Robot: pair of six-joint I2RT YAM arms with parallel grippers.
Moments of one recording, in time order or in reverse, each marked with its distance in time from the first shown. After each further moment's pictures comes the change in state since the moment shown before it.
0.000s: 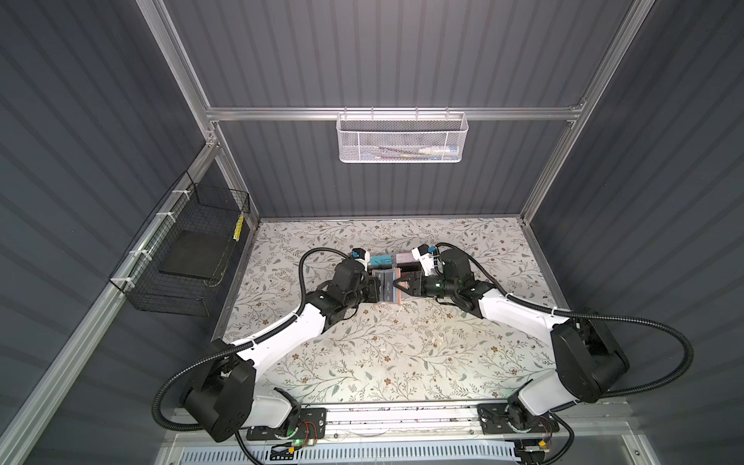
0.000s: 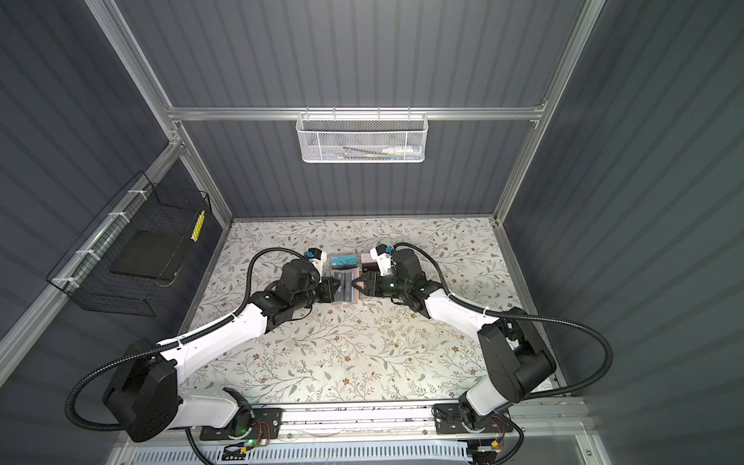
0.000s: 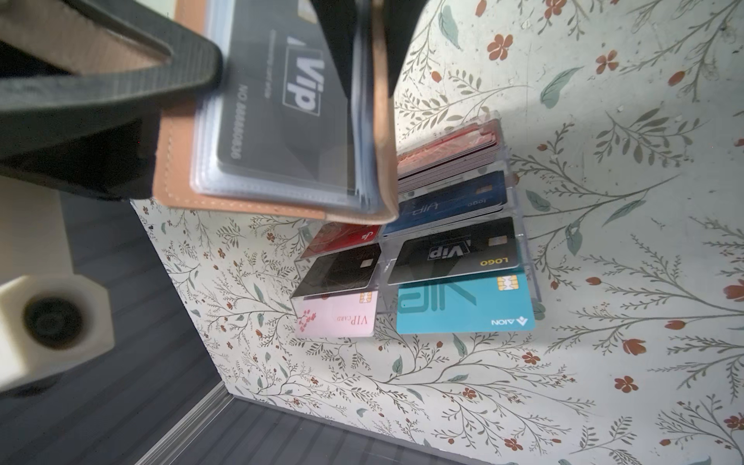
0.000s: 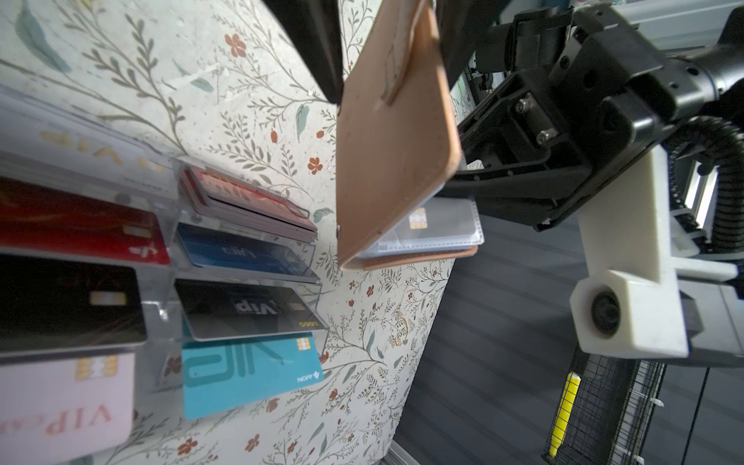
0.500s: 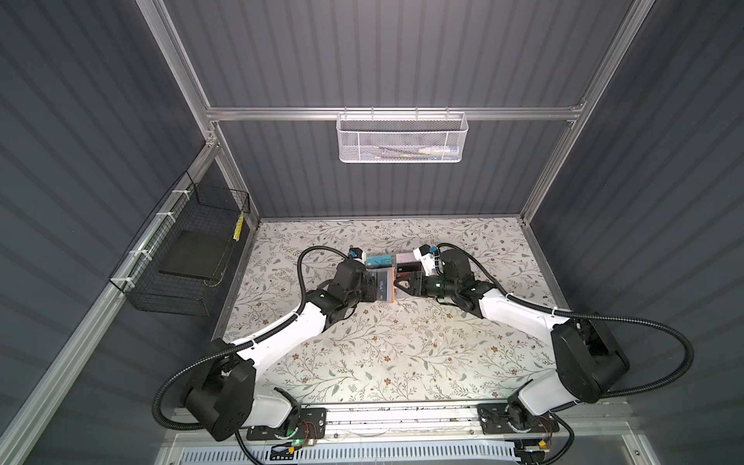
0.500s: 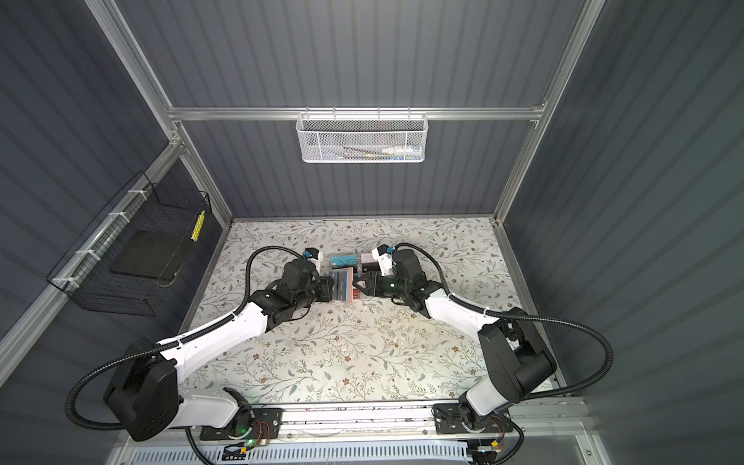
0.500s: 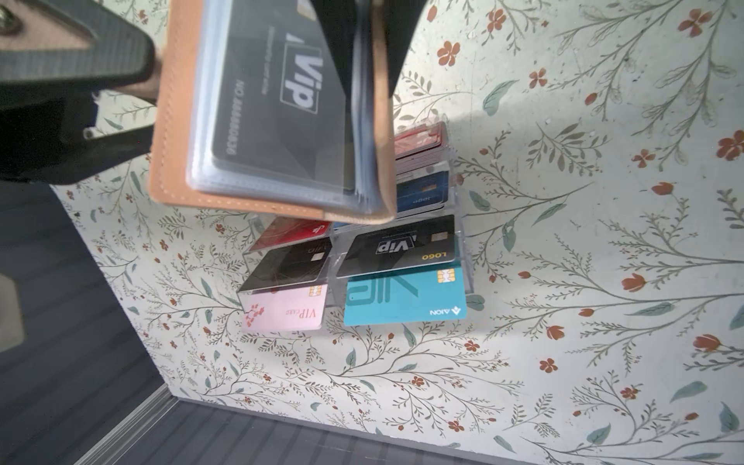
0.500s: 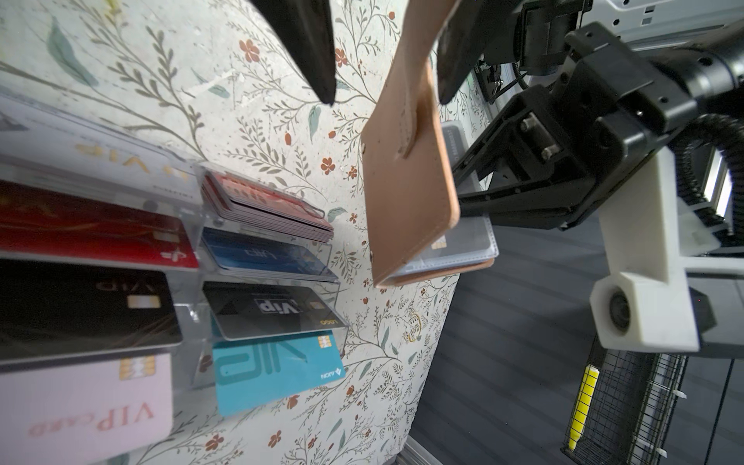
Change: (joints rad) left arm -0.002 0.005 0.016 -0.057 -0.111 0.029; right arm -0.003 -0.002 0.000 -0.022 0.031 0.000
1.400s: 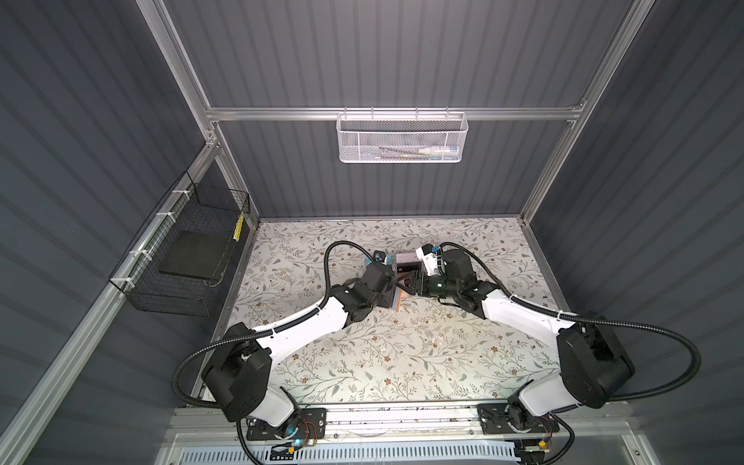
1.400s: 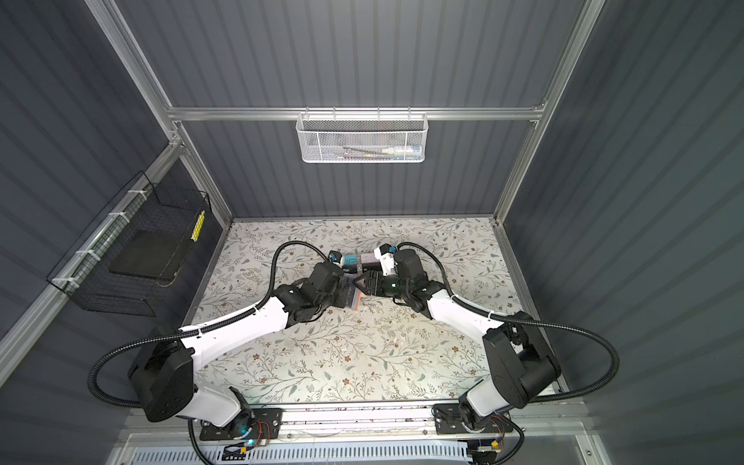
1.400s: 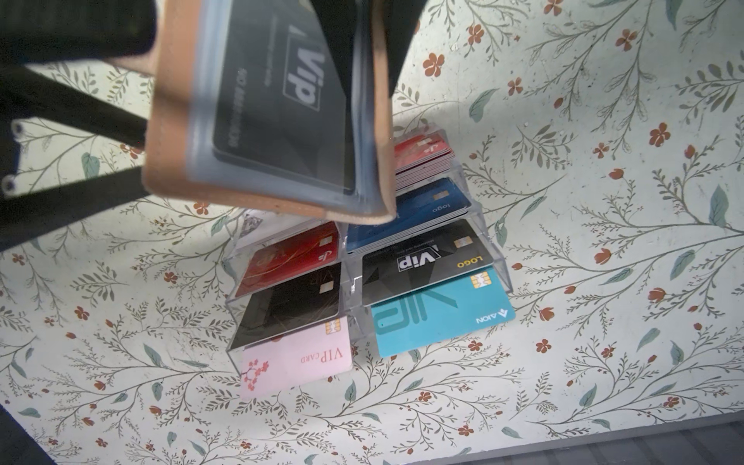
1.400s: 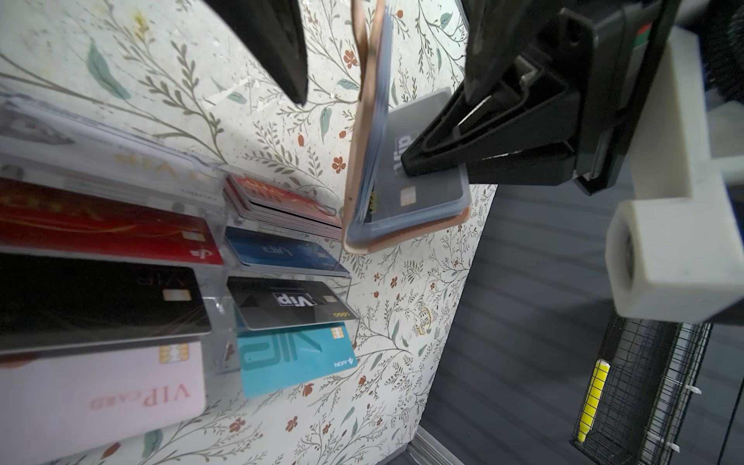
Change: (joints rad) left arm -0.169 0.130 0.168 -0.188 -0.258 0.104; right arm 0.000 -0.032 0.000 -0.040 0.047 -0.017
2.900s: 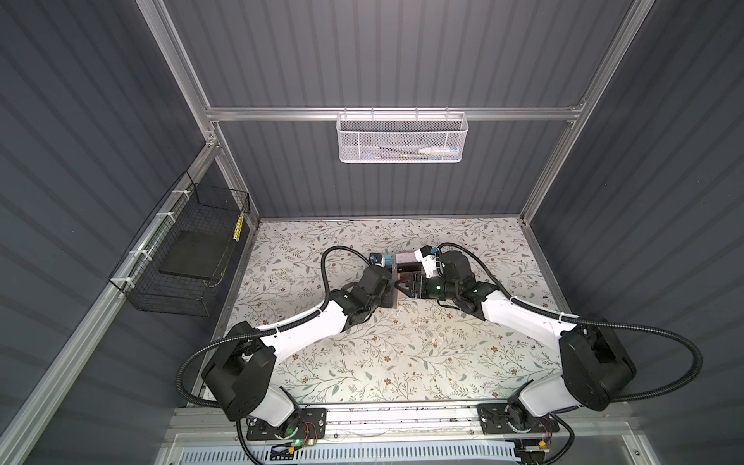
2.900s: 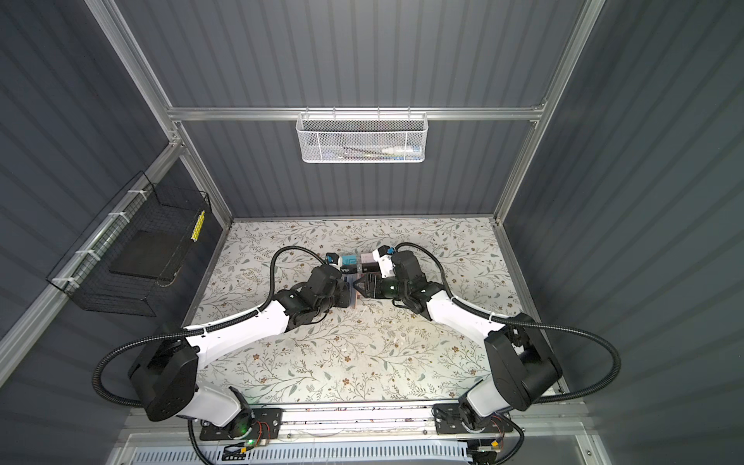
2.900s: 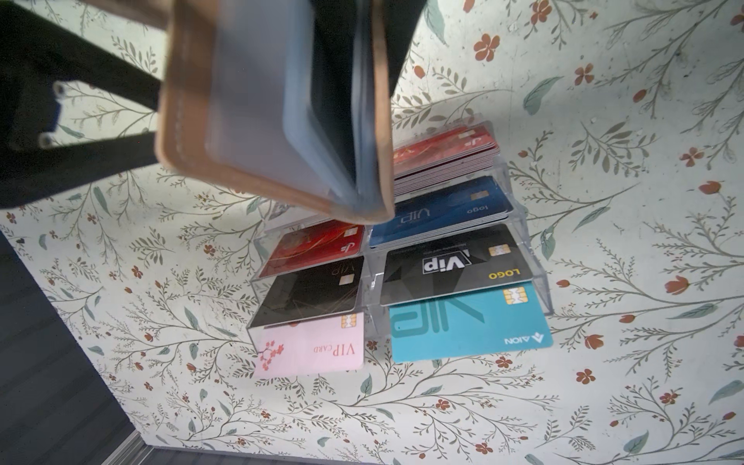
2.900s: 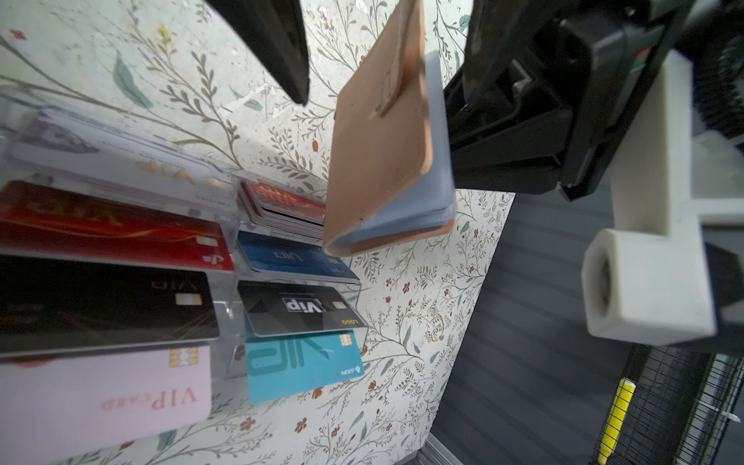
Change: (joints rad) left arm 0.013 0.004 -0.076 0.150 0.072 -0.123; right arm 0.022 -0.005 0.000 -0.042 0.054 -0.051
